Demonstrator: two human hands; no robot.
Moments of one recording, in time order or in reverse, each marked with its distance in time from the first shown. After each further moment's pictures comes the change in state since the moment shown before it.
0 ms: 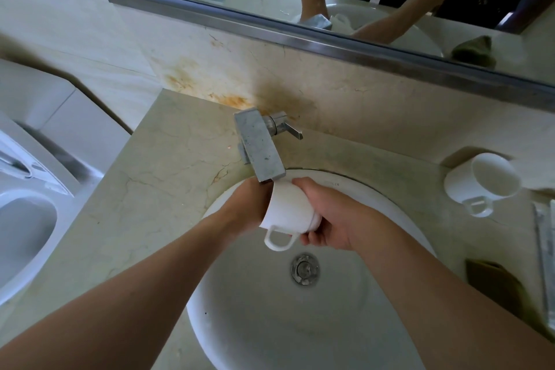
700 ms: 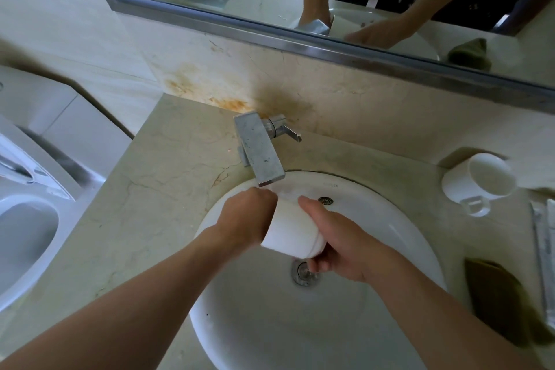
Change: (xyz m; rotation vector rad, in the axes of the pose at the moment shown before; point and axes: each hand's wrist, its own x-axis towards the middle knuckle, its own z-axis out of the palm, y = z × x) left_hand -0.029 0.033 -0.013 0.312 -0.046 -0.068; right_hand -0.016 0.044 -0.006 0.031 -0.093 -0.179
